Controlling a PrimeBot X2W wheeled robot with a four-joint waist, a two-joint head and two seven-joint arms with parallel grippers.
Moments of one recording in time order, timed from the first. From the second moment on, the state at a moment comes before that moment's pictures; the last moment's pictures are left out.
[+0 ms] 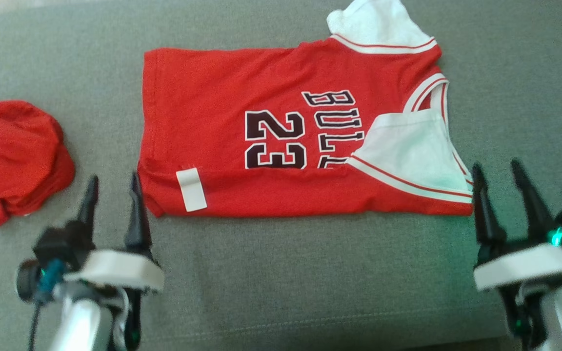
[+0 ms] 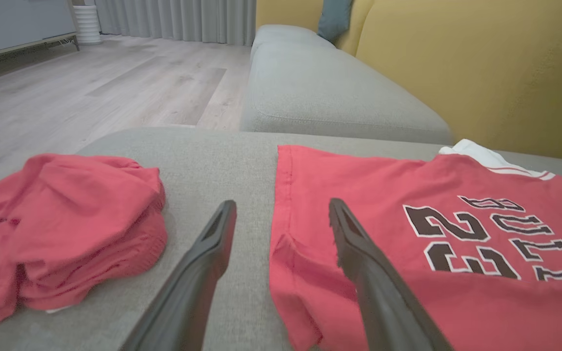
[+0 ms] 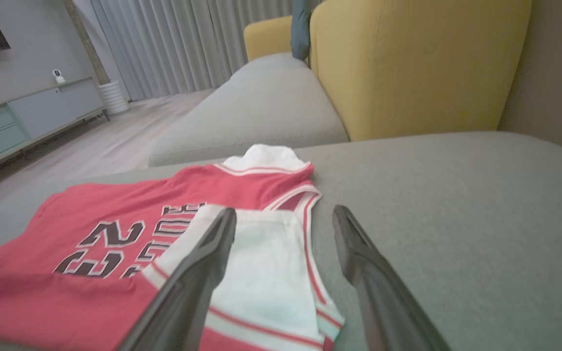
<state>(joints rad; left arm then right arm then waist) -0.09 0.19 -0.23 0.10 -0.32 0.19 -0.22 -0.07 -0.19 0.05 0.11 0.32 0.13 -0.14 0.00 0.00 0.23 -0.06</state>
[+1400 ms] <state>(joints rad) -0.19 0.20 -0.29 0.34 -0.43 0.04 -0.07 -0.10 -0.15 0.02 0.24 0.37 0.13 0.19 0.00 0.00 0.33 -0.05</state>
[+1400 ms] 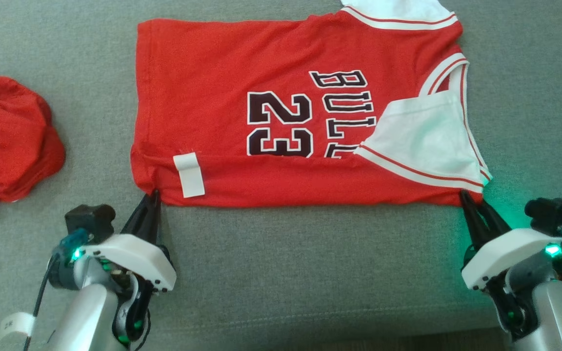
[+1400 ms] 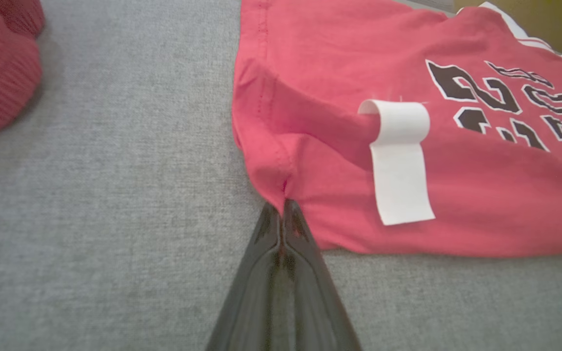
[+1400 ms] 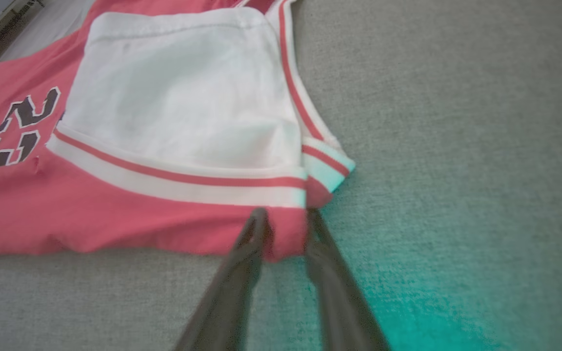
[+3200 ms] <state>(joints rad) 0.01 0.26 -0.28 -0.10 -0.33 0.26 -0.10 0.08 -0.14 -0.07 -0.24 0.27 0.13 0.13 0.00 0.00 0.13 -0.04</state>
